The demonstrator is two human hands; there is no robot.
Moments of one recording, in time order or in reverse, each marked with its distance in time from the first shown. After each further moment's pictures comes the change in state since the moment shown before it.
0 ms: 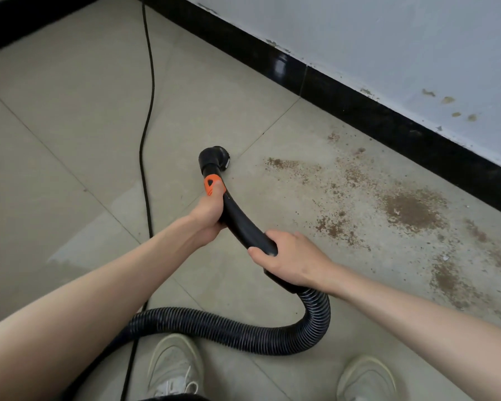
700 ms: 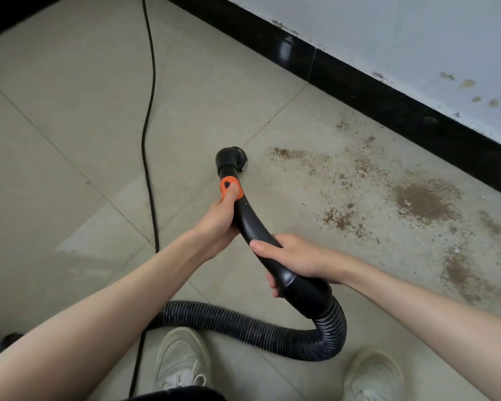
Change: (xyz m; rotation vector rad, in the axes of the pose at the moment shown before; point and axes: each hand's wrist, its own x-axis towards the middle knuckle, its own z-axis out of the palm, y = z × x) left_hand -0.017 -0.018 -0.003 -0.044 -0.120 -0.028; right_hand 0.004 0.002 0.003 0.658 -0.422 0.061
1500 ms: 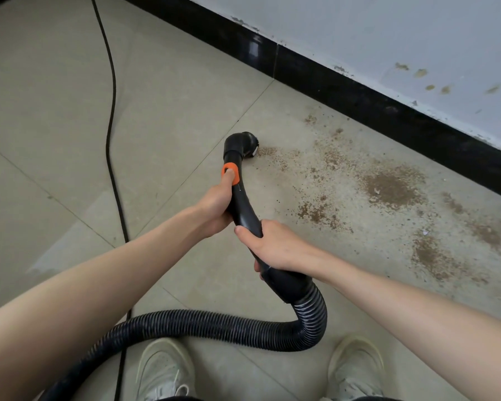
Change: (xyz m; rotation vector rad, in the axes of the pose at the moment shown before) left_hand 0.029 0.011 0.045 0.141 -0.064 -0.080; right_hand 0.004 0.001 -0.006 -0.300 0.371 0.068
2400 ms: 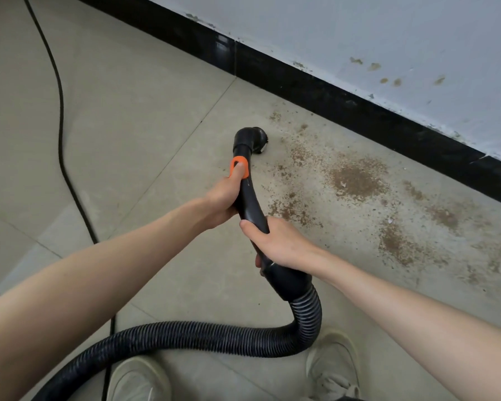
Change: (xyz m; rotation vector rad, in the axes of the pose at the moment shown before) left_hand 0.021 -0.001 0.063 0.219 -0.166 0.042; right_hand -0.015 0.040 -0.034 0.180 0.113 0.034
